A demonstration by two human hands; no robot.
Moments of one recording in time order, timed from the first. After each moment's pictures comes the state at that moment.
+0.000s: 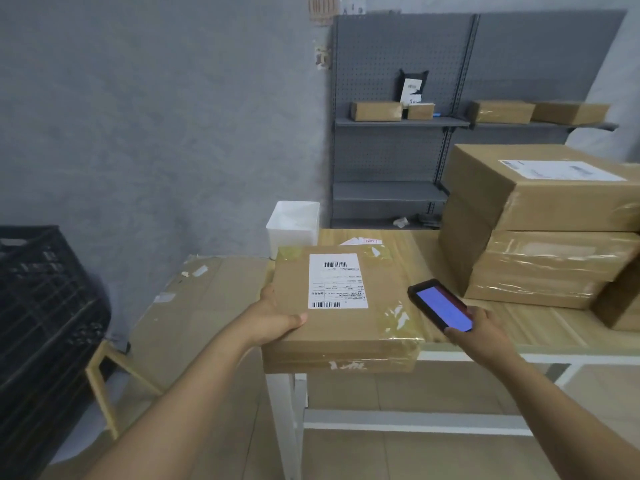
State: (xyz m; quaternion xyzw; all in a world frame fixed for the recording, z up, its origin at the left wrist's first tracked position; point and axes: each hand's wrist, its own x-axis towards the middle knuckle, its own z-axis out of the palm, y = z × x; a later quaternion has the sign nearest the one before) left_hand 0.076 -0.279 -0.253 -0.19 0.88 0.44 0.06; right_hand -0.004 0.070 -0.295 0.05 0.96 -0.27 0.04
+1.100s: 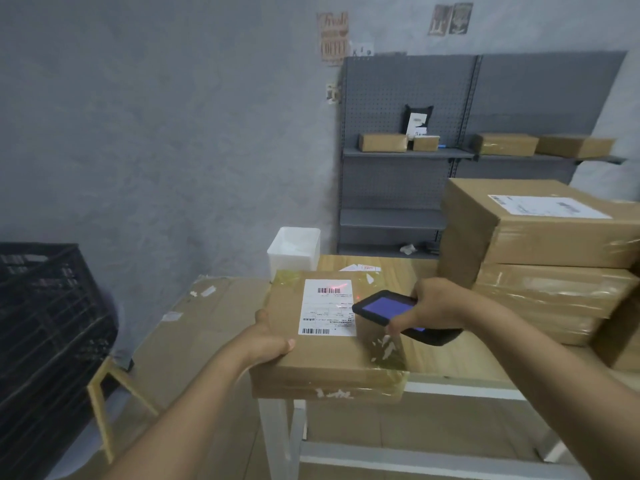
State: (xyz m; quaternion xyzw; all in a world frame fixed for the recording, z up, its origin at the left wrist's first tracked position) left_hand 0.071 -0.267 -0.249 -0.25 0.88 0.38 0.08; right_hand -0.018 0.013 -0.161 -0.16 0.97 -0.12 0.15
